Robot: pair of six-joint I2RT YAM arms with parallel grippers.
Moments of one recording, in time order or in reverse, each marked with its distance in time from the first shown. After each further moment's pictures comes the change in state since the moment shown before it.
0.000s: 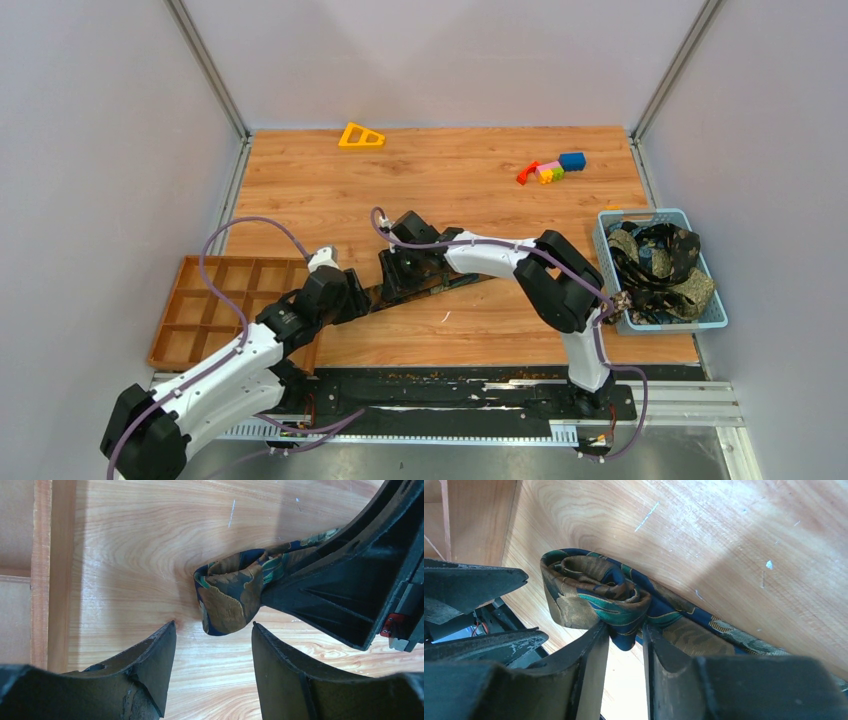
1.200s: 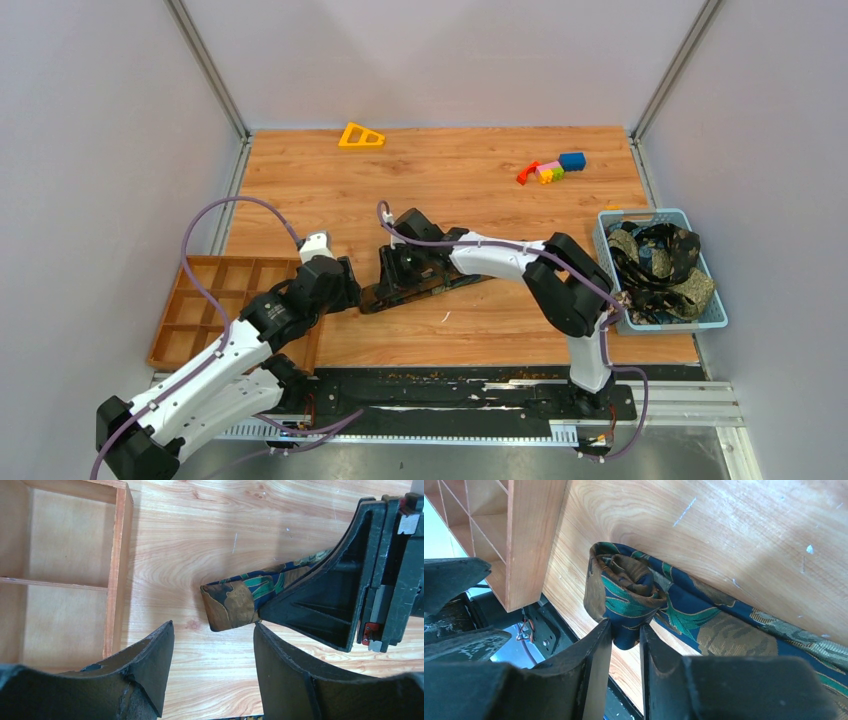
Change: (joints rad) left arm -0.051 -0.050 0.192 -0.232 -0.157 0.075; right arm 0.001 -0.056 -0.041 0.055 -0.060 0.135
